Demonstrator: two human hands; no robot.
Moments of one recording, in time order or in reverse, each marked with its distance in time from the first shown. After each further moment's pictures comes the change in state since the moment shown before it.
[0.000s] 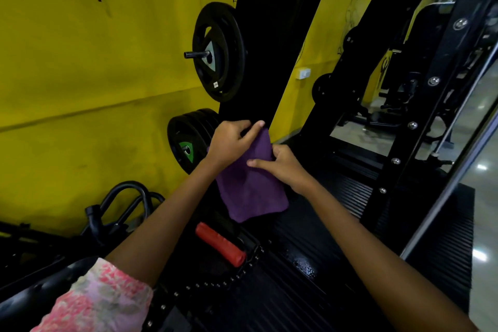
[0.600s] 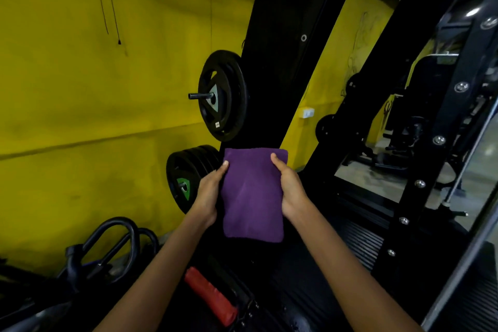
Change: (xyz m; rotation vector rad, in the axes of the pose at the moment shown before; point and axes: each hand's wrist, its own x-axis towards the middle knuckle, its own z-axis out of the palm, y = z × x) left_hand 0.012 -0.001 0.006 -1.081 0.148 -1.010; right_hand 0.072 -0.025 -0.025 0.694 0.282 0.250
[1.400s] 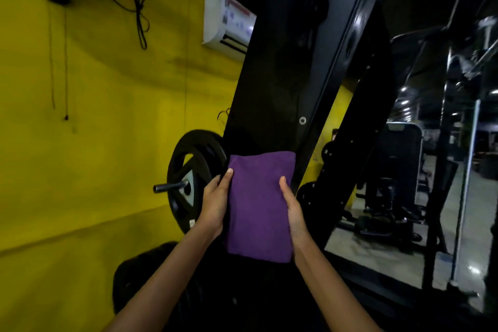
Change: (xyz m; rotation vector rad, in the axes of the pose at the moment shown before) left_hand 0.239 0.120 0.077 0.058 -0.105 0.325; right_hand 0.209 -0.099 0.055 0.134 -0.198 -0.235
